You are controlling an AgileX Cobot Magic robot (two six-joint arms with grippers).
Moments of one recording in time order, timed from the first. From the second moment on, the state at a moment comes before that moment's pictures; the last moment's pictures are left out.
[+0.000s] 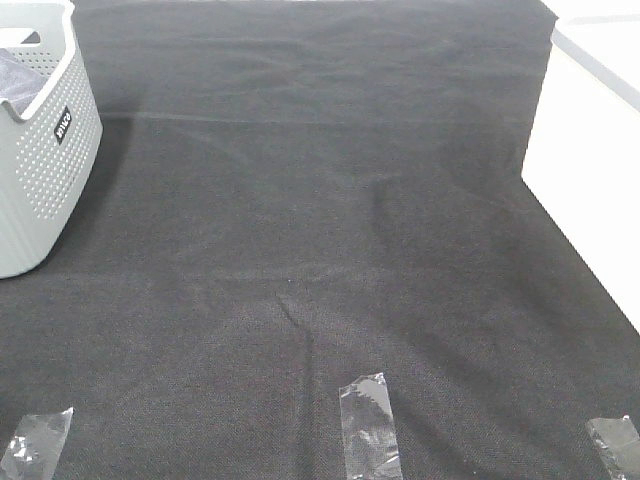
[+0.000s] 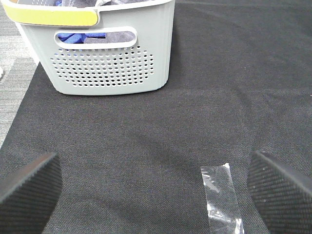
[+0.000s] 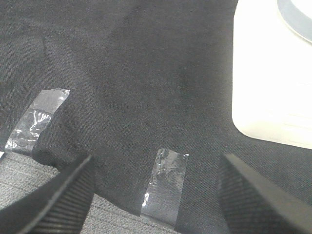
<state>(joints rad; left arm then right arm) 0.02 -0.01 -0.52 0.01 1.09 -0.02 0.17 0.00 -0.46 0.05 1.12 -0.15</state>
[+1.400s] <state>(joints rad) 0.02 1.34 -1.53 0.34 1.21 0.70 0.17 0.00 -0.46 0.05 1.12 -0.15</state>
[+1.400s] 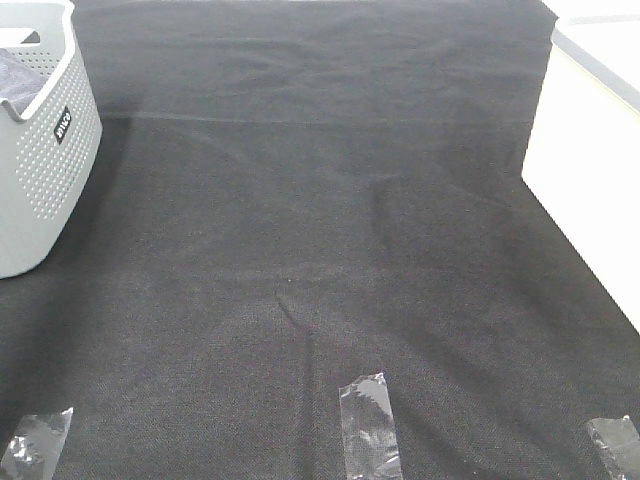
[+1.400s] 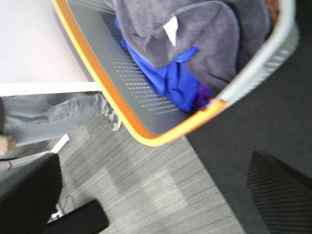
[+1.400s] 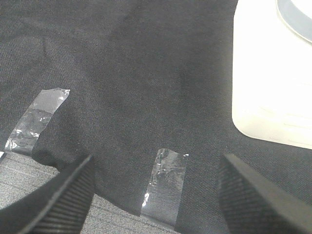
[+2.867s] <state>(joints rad) 0.09 2.26 -1.92 0.44 1.07 0.99 0.17 0.00 -0.46 0.05 1.12 -0.15</state>
